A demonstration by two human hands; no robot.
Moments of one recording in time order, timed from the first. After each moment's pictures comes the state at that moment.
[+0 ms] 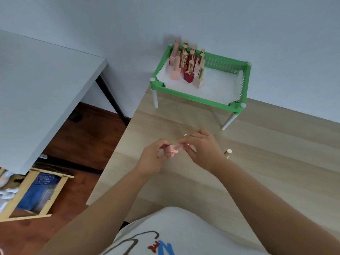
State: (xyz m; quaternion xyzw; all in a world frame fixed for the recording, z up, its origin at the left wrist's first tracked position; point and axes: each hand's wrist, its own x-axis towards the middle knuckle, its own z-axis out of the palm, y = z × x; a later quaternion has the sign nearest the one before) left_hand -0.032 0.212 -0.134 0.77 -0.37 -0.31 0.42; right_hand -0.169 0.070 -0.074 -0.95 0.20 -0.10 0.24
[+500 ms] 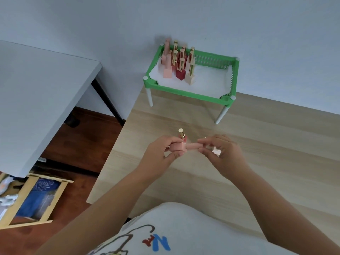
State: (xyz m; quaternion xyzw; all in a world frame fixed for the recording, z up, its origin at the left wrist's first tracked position) left_hand -0.070 0.216 -0.081 0.71 -0.47 -0.26 0.46; right_hand -0.243 0.083 -0.049 -0.87 0.30 -0.21 0.35
